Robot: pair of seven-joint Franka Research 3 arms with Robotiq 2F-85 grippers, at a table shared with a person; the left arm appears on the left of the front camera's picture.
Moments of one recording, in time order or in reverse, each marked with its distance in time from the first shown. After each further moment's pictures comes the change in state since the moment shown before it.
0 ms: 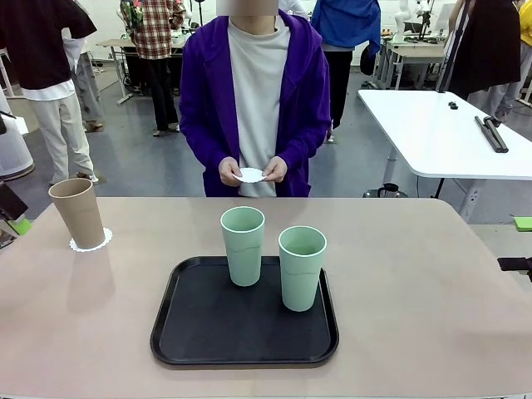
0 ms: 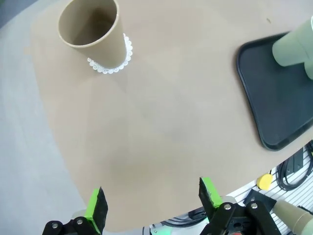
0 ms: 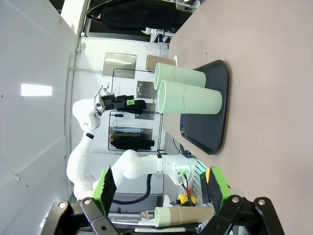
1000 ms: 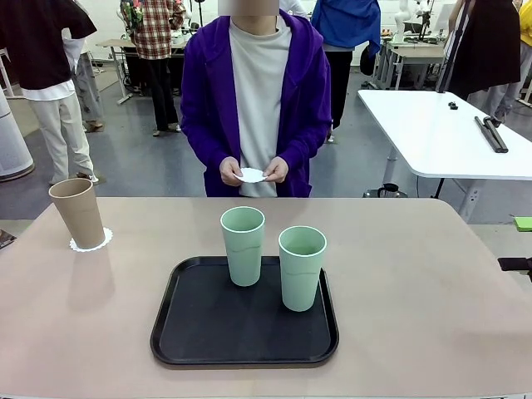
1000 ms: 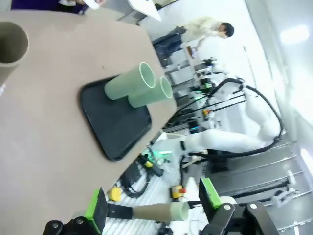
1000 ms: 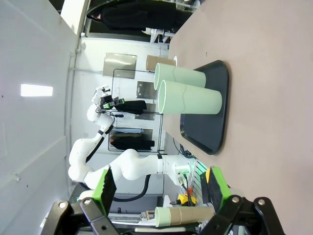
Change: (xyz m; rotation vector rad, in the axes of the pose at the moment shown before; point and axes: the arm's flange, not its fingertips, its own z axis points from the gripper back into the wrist) left arm -0.046 0.148 0.011 -1.085 -0.176 0.144; right arm 0.000 0.000 0.001 0.001 -0.002 -0.001
